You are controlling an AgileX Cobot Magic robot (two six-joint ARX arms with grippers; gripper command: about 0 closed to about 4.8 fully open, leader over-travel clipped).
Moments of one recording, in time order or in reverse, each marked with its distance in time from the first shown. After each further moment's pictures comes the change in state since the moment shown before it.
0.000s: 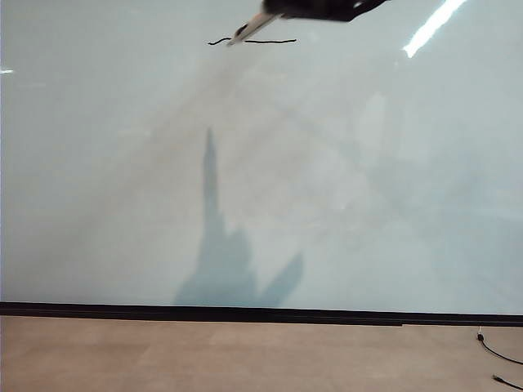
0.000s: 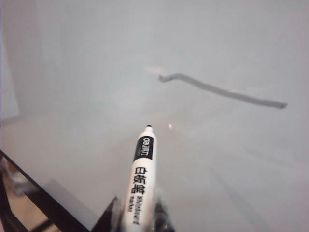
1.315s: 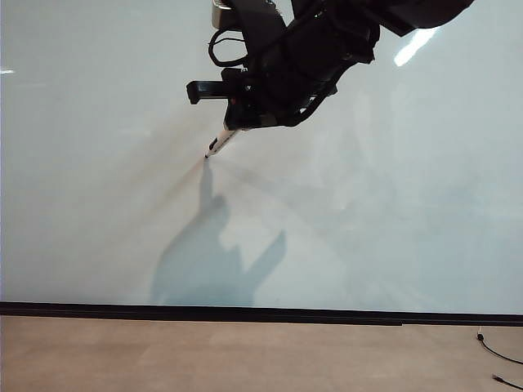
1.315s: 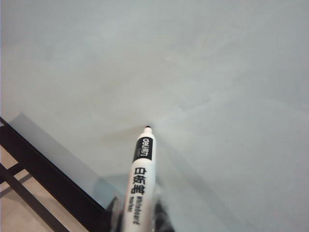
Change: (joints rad) left arm 0.000 0.000 0.000 0.000 0.000 0.000; right arm 0.007 0.360 0.199 -0.093 0.063 -0.032
